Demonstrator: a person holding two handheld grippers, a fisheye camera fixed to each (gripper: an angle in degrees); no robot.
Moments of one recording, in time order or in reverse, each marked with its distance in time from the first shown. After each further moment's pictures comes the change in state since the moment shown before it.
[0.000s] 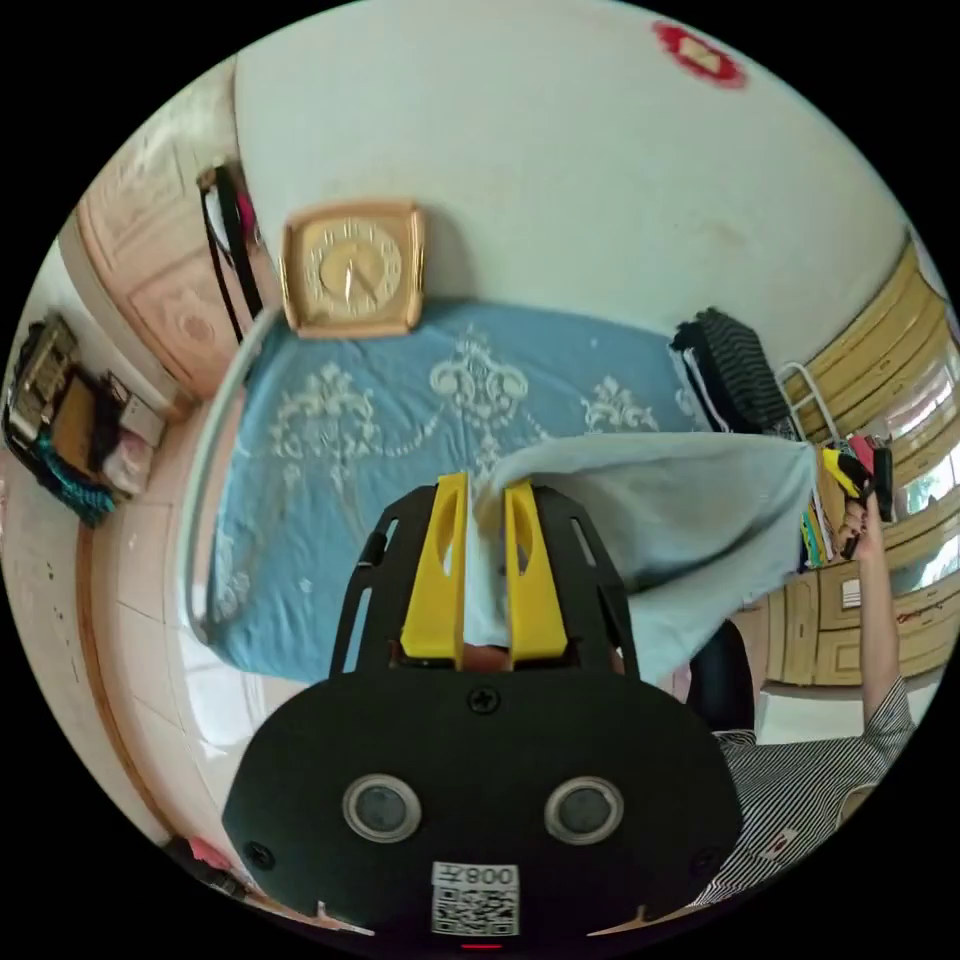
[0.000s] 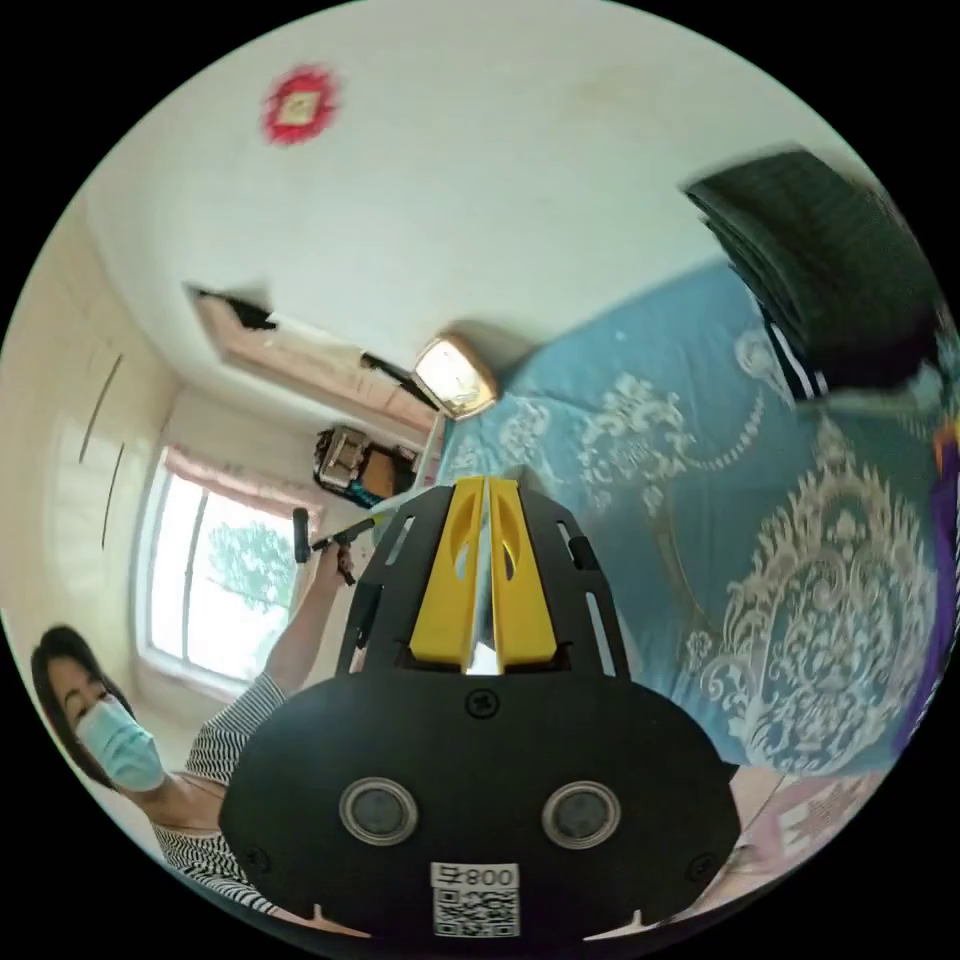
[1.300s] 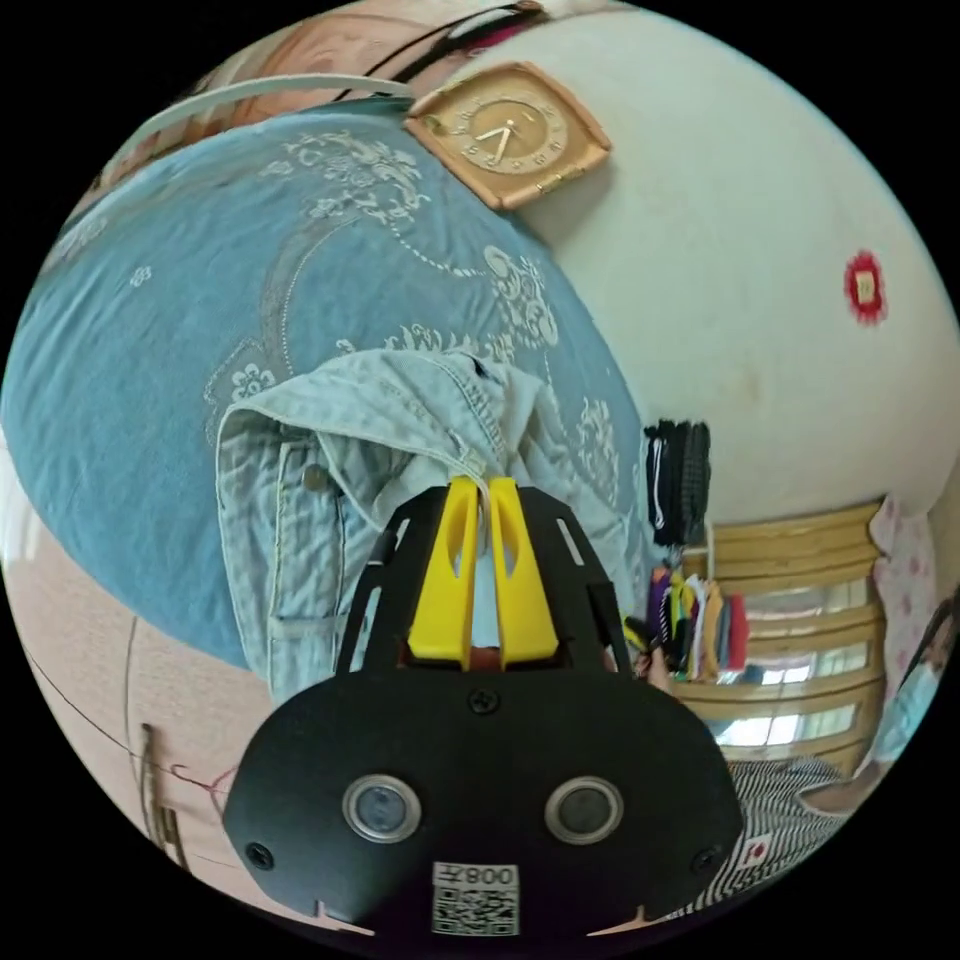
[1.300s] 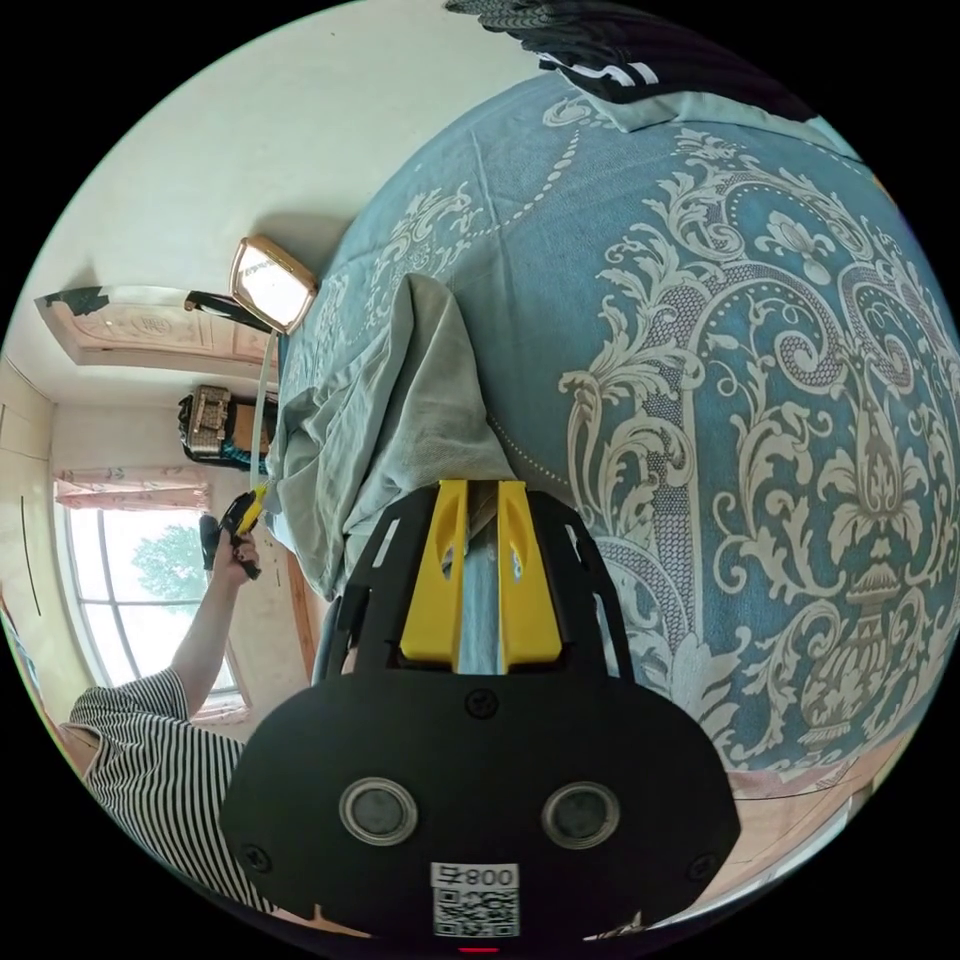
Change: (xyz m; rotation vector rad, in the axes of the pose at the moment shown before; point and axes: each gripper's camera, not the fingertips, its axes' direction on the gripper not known) left arm -0.024 0.100 0.271 0.145 0.495 -0.572; right arm 0.096 0.080 0.281 -0.232 0.302 0.180
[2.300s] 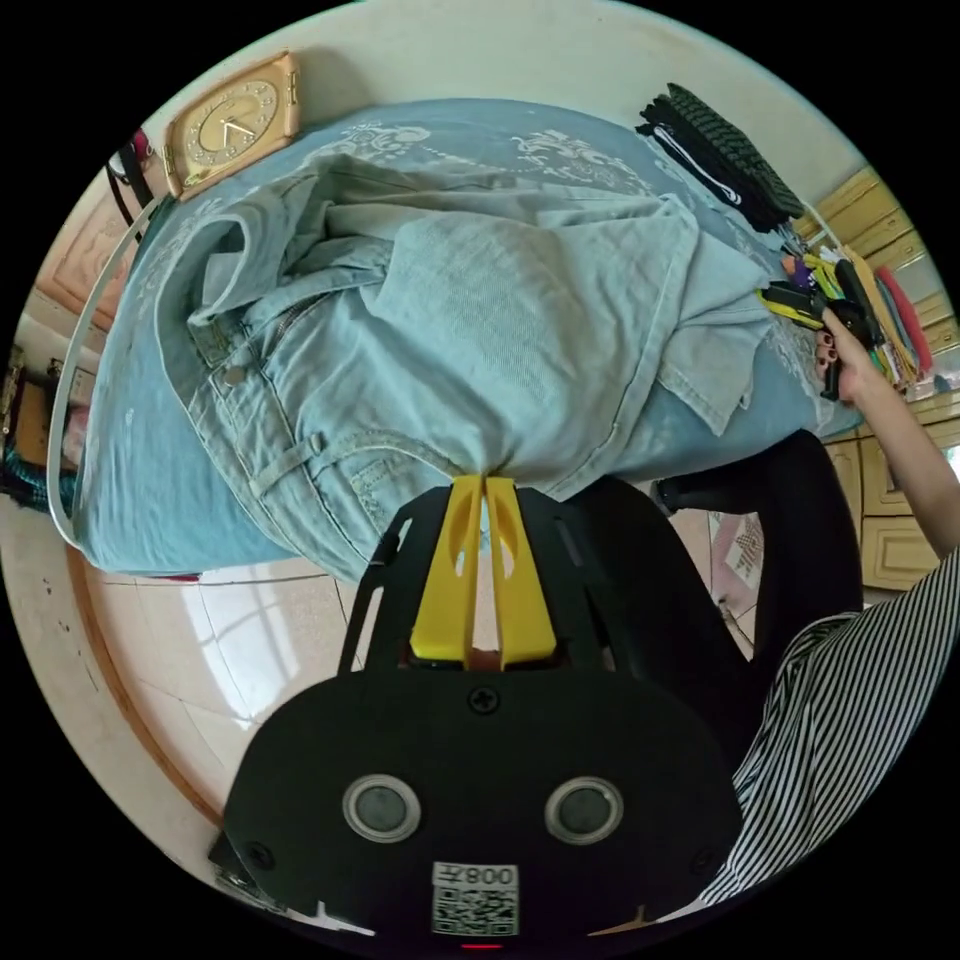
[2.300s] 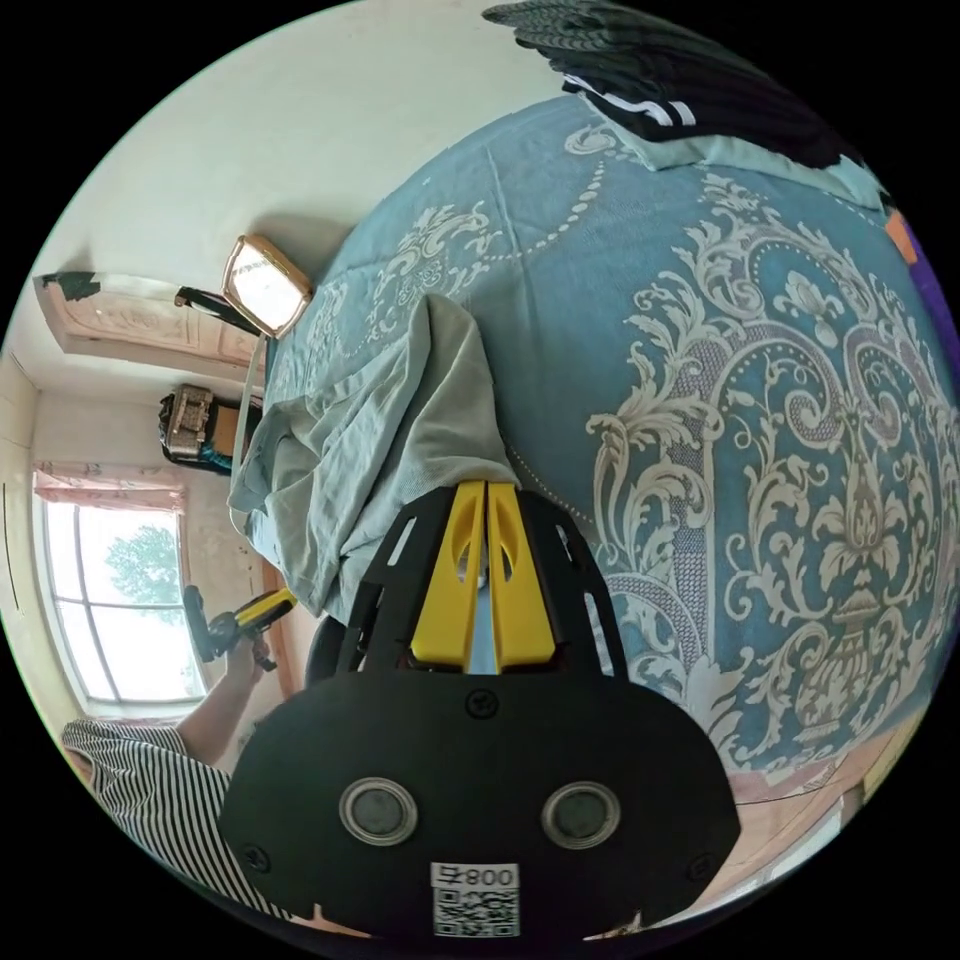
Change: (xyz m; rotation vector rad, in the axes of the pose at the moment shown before) left arm 0.100 0.158 0.050 -0.396 -0.579 0.647; right arm -0.041 0.007 0.023 0.043 0.089 -0.026
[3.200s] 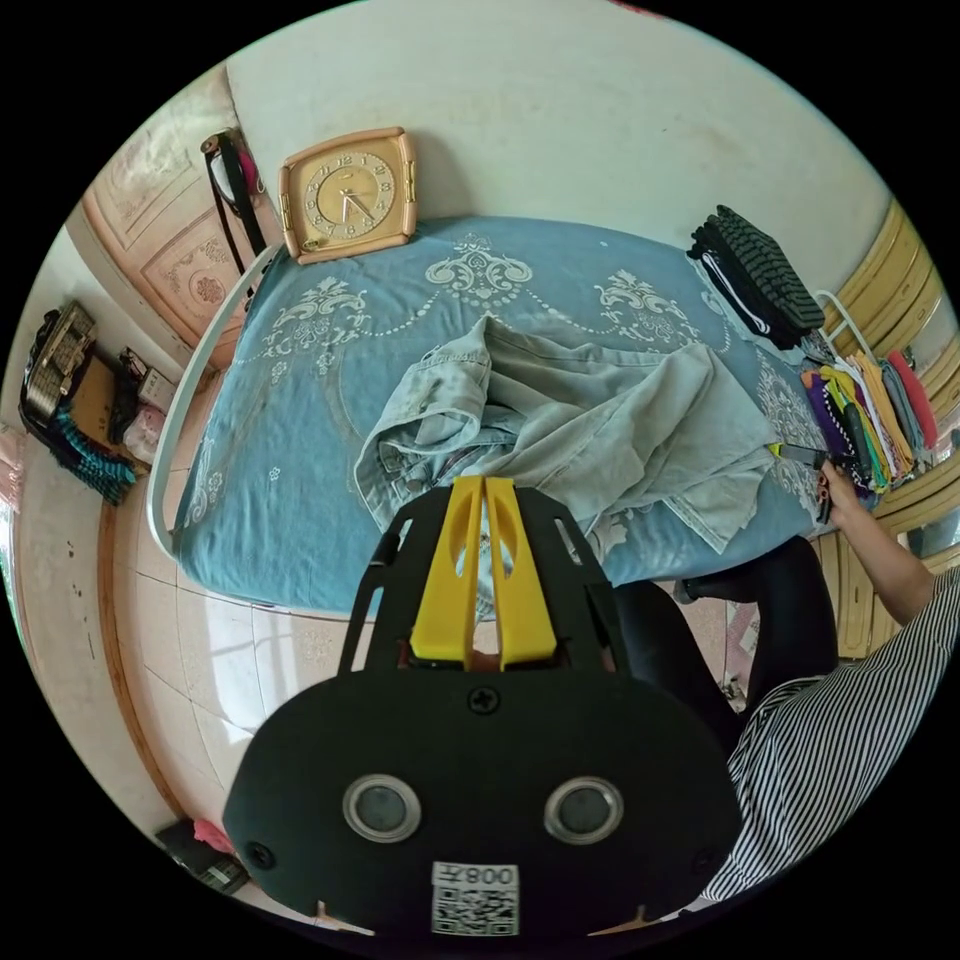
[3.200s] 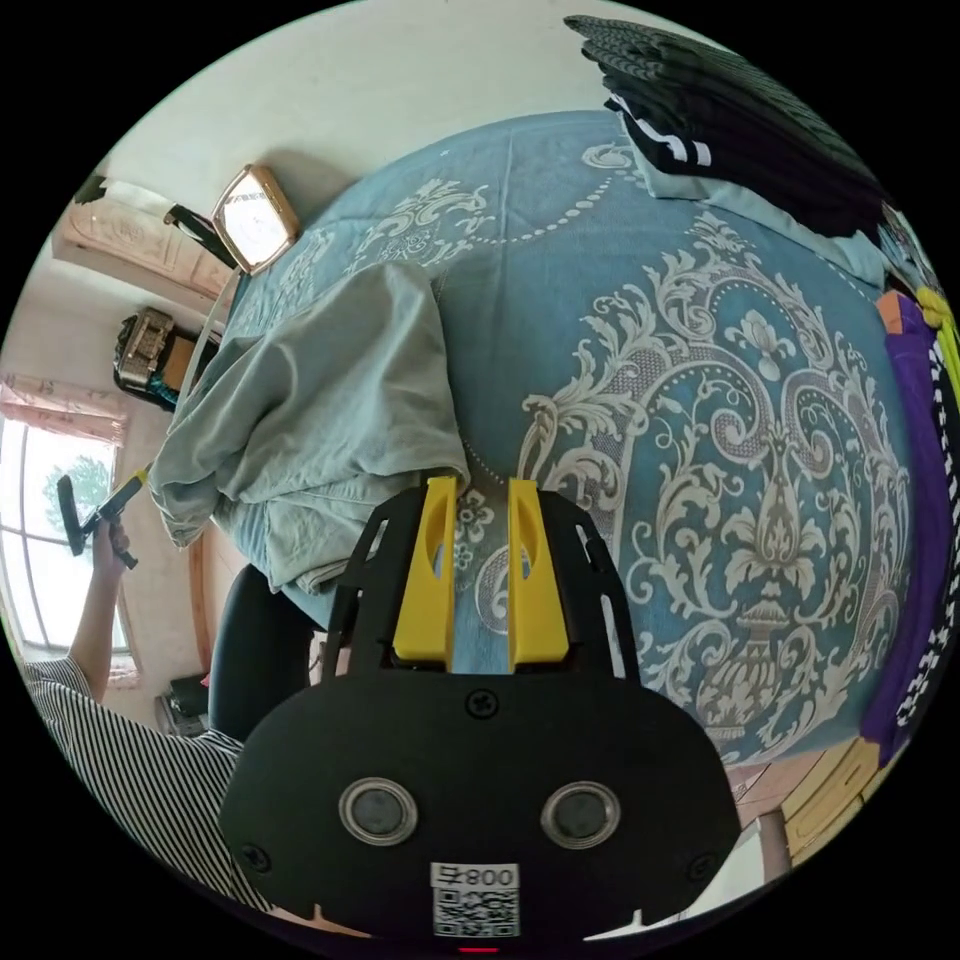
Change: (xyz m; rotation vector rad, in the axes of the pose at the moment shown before) left arm -0.054 0.017 -0.143 0.223 -0.120 -0.115; right arm 0.010 0.017 -0.055 -0.044 0.211 -0.162
